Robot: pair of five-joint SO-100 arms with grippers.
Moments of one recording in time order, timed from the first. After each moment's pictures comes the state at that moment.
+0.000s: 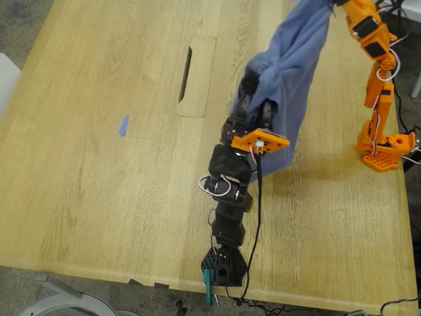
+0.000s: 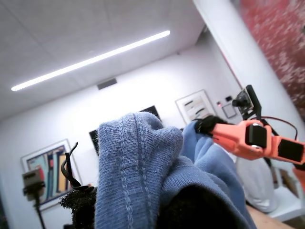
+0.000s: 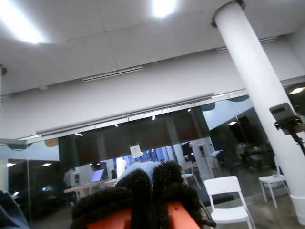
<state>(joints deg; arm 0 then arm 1) 22.2 90.3 -17.1 64.5 -60.0 5.5 87.5 -5.9 38.7 -75.4</state>
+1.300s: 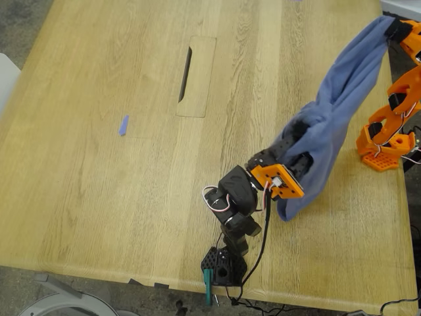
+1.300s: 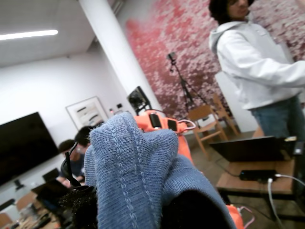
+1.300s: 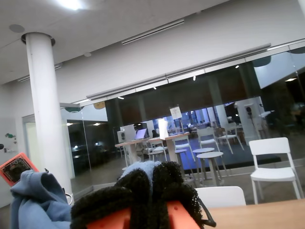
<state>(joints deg) 55.8 98.8 -14.2 84.8 -58.7 -11.5 108.8 -4.6 68.7 -78.8</state>
